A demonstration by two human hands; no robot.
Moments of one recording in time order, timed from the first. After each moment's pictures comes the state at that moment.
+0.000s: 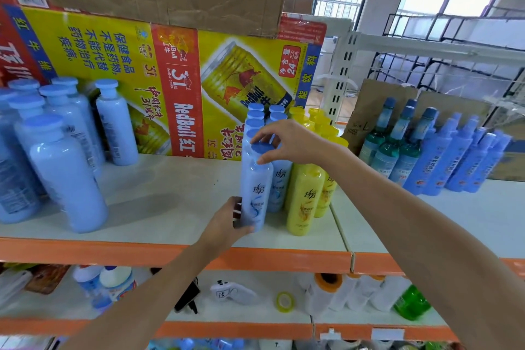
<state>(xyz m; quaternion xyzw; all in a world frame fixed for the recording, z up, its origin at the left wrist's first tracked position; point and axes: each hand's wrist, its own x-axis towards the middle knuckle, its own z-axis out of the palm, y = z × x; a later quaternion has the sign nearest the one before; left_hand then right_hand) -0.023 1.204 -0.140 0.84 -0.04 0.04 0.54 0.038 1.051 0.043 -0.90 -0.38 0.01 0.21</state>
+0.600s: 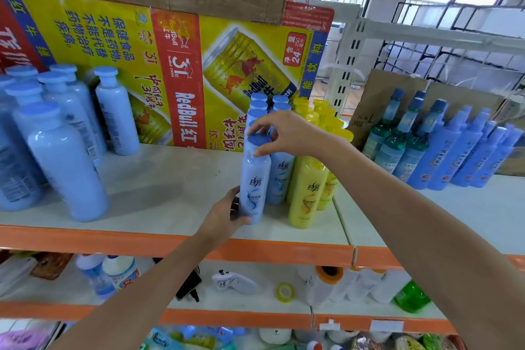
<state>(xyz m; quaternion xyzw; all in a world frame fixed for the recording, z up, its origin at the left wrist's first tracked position) -0.022 1.208 -0.144 0.84 -0.03 0.04 0.53 0.038 1.059 0.044 -0.91 -0.38 0.01 0.18</state>
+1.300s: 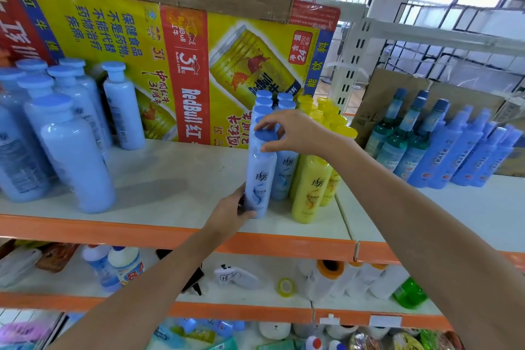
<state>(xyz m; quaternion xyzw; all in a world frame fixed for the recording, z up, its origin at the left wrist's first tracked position) -0.028 1.206 -0.143 0.86 -0.05 0.04 0.50 0.031 1.059 0.039 -0.91 -0.37 0.00 0.18</state>
